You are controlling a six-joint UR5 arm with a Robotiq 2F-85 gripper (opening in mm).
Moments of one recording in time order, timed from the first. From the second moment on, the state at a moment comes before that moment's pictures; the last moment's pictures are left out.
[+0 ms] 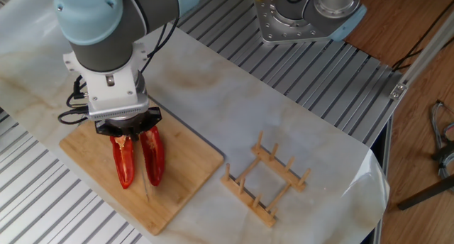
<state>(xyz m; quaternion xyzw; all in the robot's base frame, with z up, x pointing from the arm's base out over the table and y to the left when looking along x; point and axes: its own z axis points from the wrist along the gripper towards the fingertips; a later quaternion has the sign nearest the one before) 0.639 -0.029 0.084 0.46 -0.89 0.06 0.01</state>
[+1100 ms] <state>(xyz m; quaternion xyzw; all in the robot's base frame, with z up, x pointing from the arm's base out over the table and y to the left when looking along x) 0.621 -0.009 0.074 0.44 -0.90 0.02 0.02</state>
